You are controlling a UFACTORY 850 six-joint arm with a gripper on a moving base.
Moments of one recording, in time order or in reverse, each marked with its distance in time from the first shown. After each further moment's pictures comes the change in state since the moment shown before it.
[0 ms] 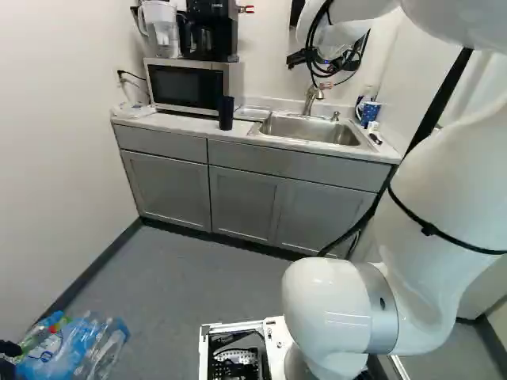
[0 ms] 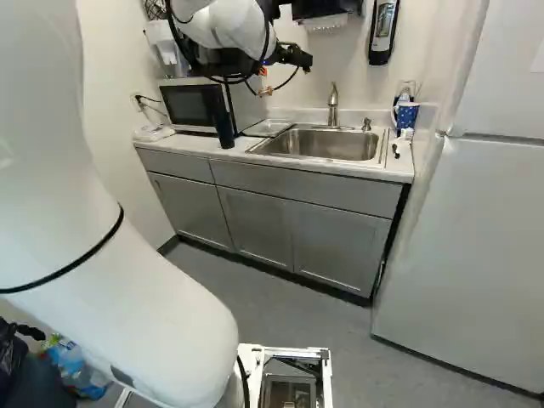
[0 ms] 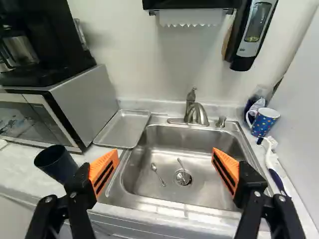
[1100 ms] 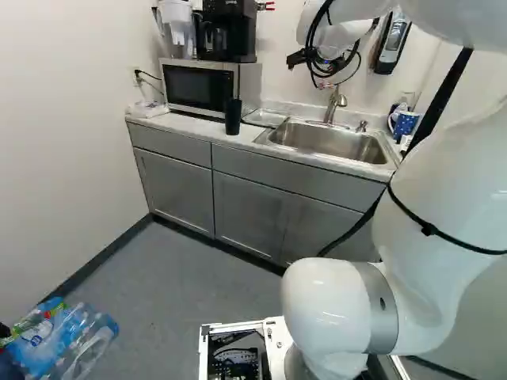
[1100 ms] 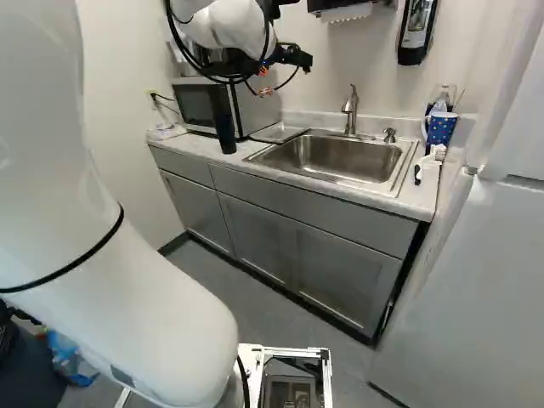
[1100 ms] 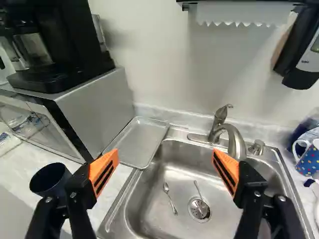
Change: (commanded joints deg) arm 0.0 0.0 0.0 0.0 0.0 0.0
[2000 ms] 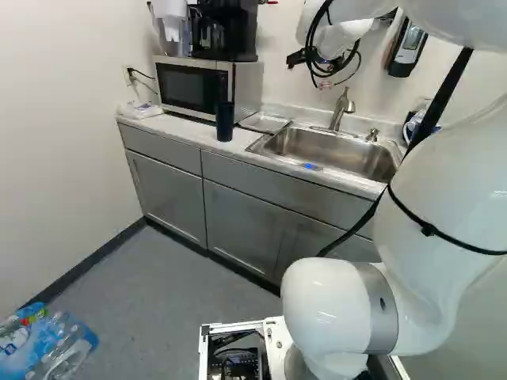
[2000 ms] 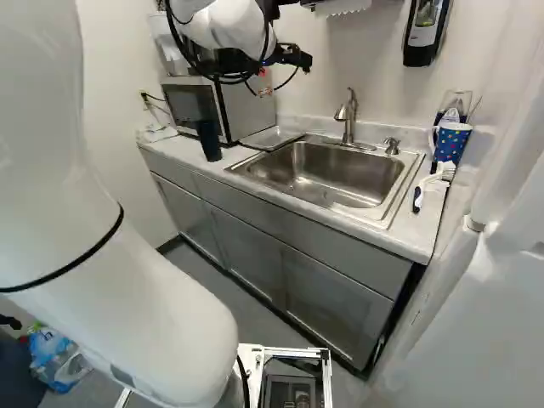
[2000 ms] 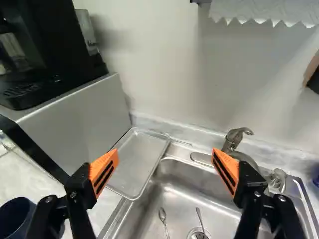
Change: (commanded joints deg) arm 0.0 0.0 0.0 0.0 0.0 0.0
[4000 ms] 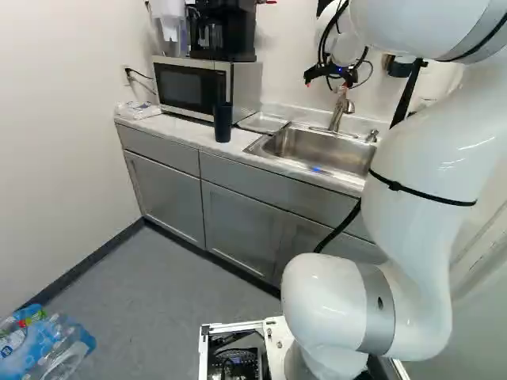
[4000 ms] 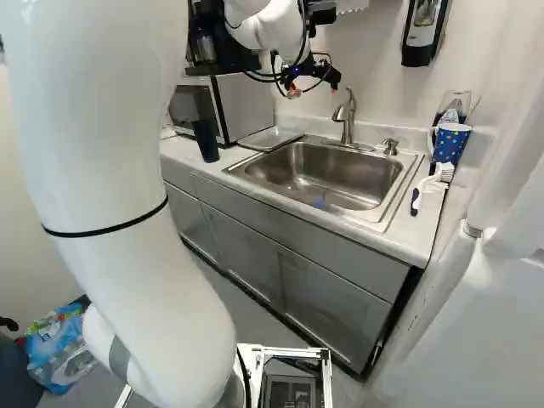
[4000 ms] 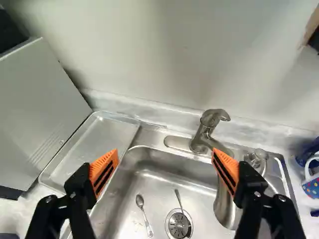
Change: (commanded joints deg) arm -7.4 -13.8 -14.2 0.0 -14.6 0.0
